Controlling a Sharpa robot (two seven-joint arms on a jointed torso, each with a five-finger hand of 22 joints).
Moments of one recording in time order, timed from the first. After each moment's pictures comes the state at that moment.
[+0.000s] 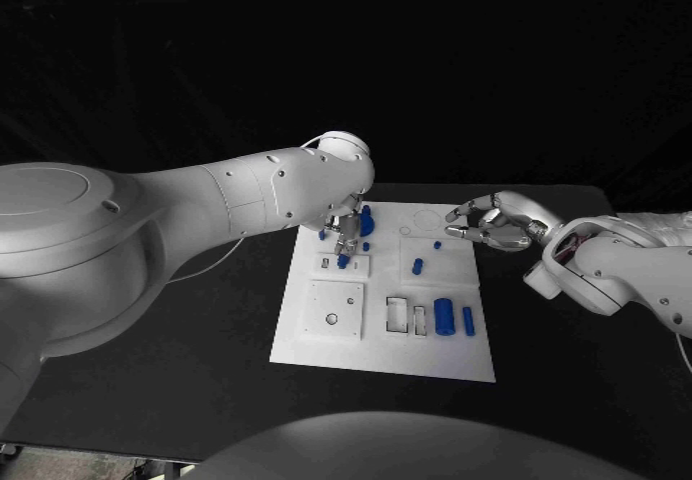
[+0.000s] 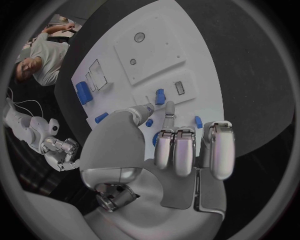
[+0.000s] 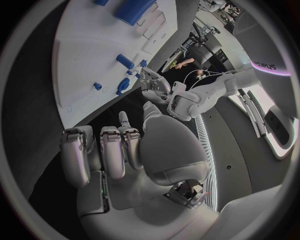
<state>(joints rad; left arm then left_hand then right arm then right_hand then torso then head) 1.37 -0.21 -0.20 0.90 -1.13 0.63 -0.68 1.13 -0.20 0.59 0.26 0.10 1.02 0.09 0.13 0.57 1.47 0.02 1.57 1.31 1.47 -0.03 1.57 1.31 0.02 1.47 0.08 1.53 1.31 1.24 -0.93 -0.21 1.47 -0.91 -0.29 0.19 1.30 0.11 -0.05 0.28 0.26 0.71 0.14 0.24 0.27 1.46 0.06 1.57 1.31 1.47 0.00 1.57 1.31 0.01 1.46 0.12 1.54 1.31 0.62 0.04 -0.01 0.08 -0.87</state>
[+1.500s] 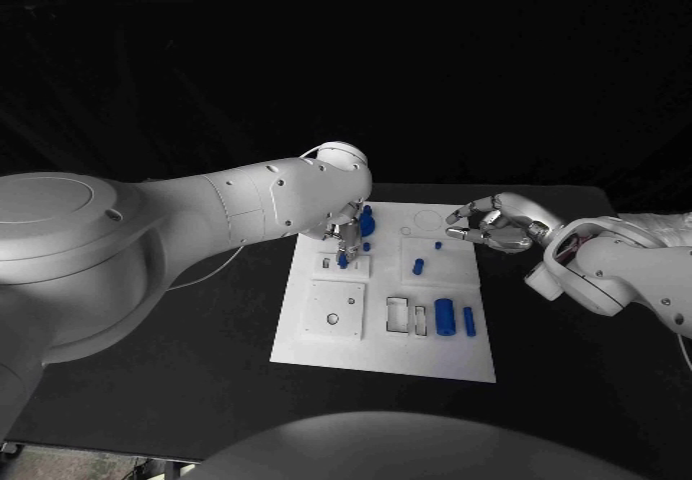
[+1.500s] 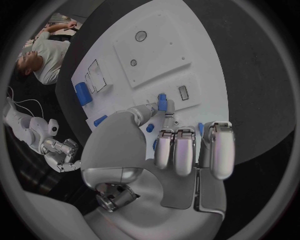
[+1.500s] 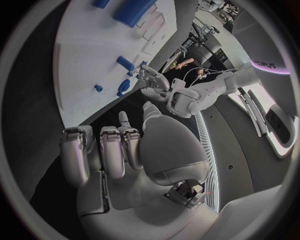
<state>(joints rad) 1.34 -0.22 -0.19 0.91 -1.12 0.59 -0.67 1.18 -0.16 0.62 0.11 0.20 1.05 0.07 0.18 0.67 1.47 0.01 1.57 1.31 1.47 -0.04 1.57 1.31 0.02 1.46 0.07 1.53 1.31 1.24 -0.93 -0.21 1.46 -0.91 -0.27 0.18 1.31 0.11 -0.05 0.28 0.26 0.71 0.14 0.24 0.27 1.46 0.06 1.58 1.31 1.46 0.01 1.57 1.31 0.01 1.46 0.12 1.52 1.31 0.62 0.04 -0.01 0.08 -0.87</state>
